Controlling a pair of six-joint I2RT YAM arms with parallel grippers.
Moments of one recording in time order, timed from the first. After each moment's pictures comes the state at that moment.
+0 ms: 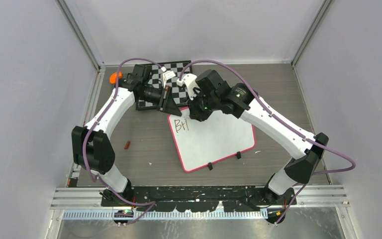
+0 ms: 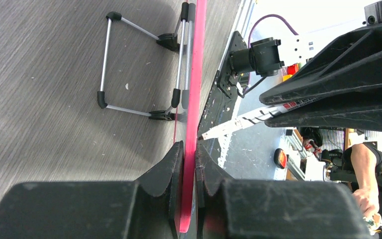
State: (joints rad) left arm -0.27 1.64 1.46 -0.86 1.10 0.08; right arm 0.87 1.58 1.74 -0.94 -0.11 -0.03
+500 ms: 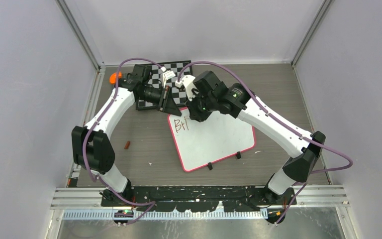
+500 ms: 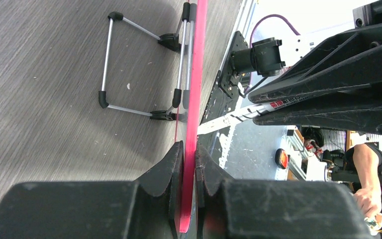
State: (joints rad) left arm -0.27 1.64 1.46 -0.86 1.09 0.08; right arm 0.86 1.60 1.74 -0.94 -0.07 -0.03
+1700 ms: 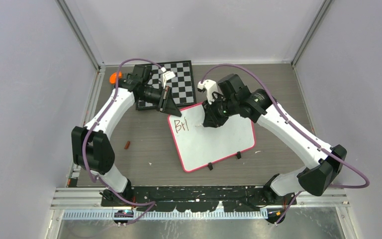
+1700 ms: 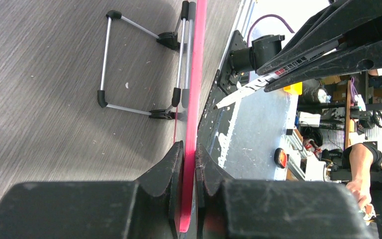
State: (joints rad) left arm -0.27 1.64 1.46 -0.86 1.10 0.08; right arm 0.71 1.40 1.48 -0.91 -0.34 -0.02
